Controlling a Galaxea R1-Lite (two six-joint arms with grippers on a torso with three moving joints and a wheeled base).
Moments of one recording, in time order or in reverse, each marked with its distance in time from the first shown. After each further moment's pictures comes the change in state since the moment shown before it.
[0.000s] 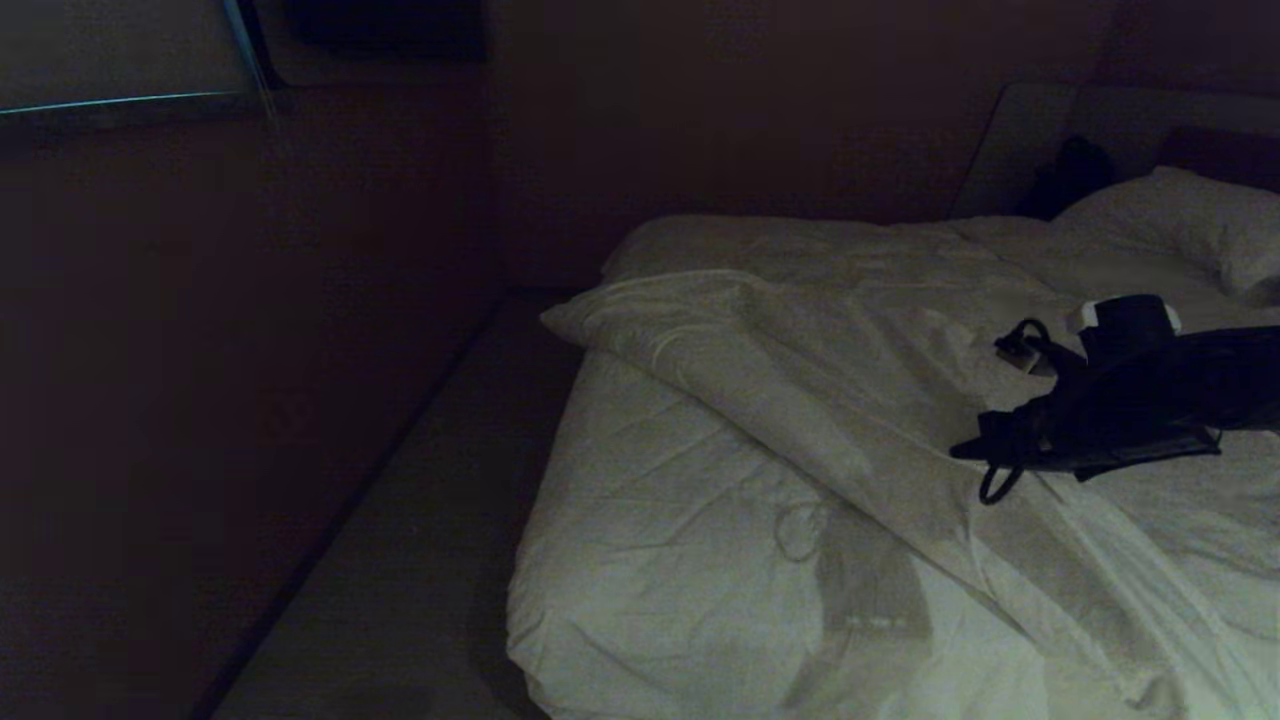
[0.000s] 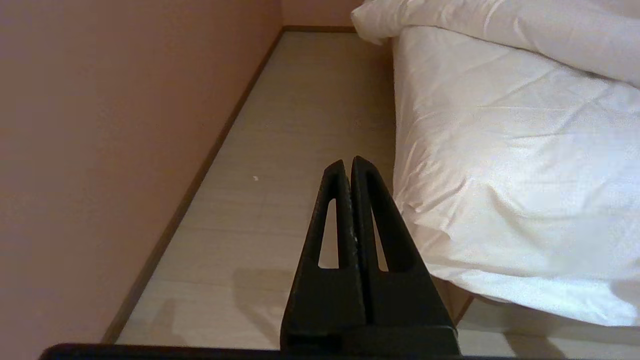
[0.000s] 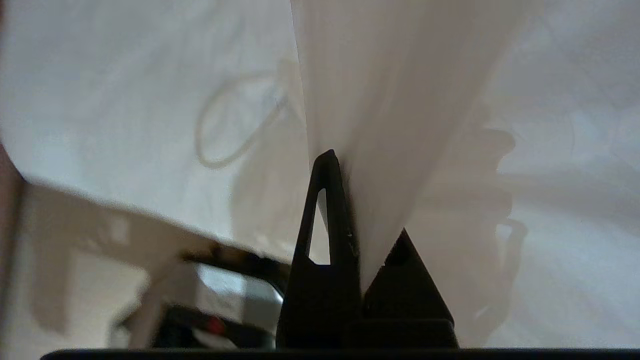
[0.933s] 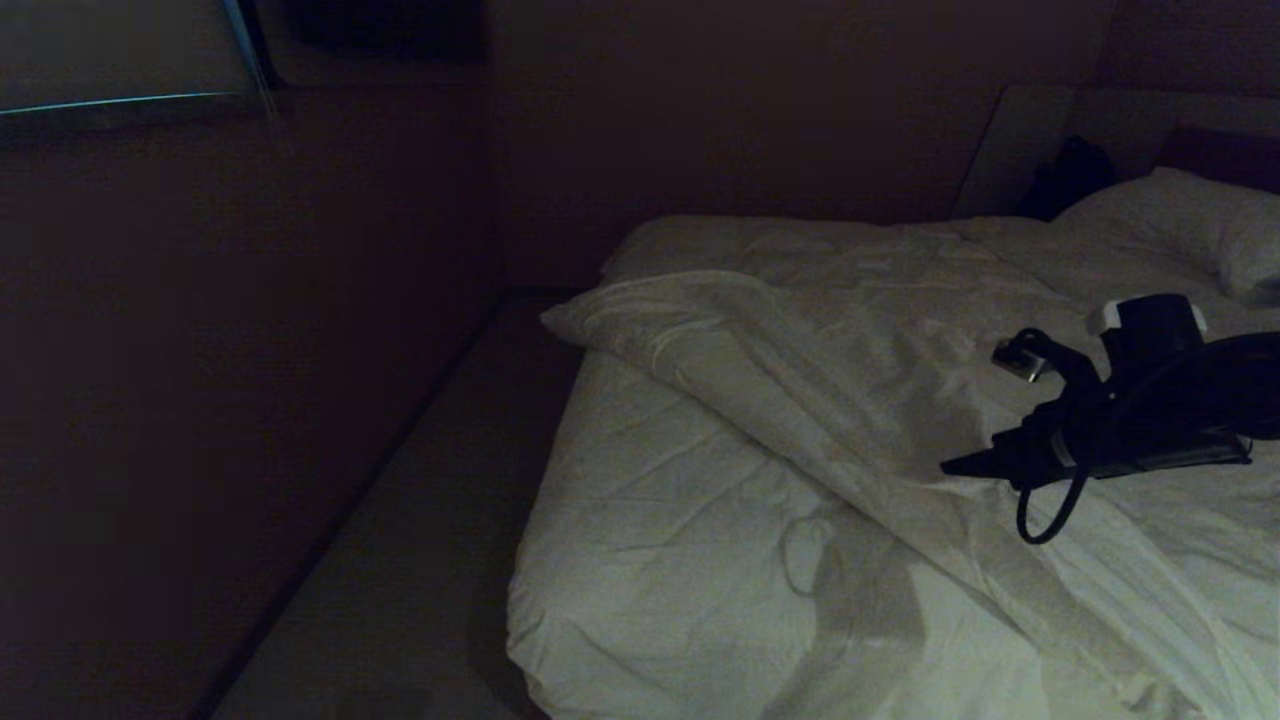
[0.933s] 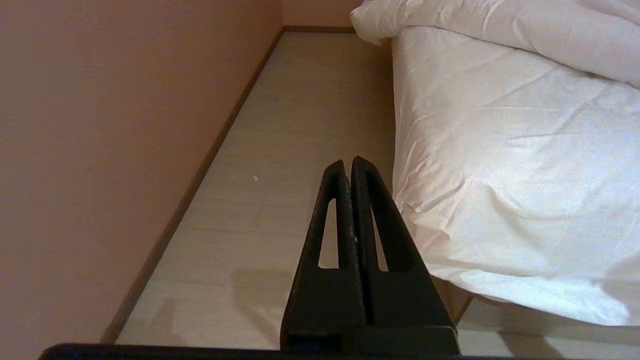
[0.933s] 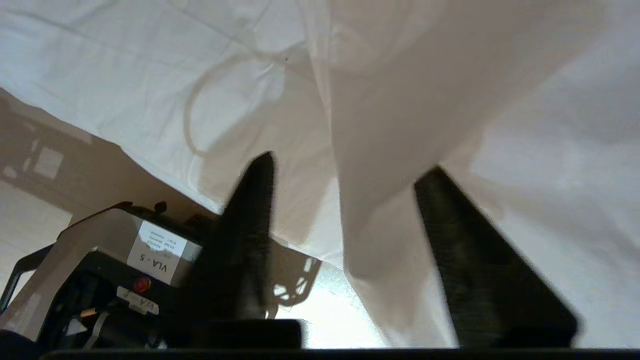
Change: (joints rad) left arm 0.000 0.000 0.000 0.000 0.000 0.000; right arm 0.000 -0.078 0.062 0.003 0.031 -0.254
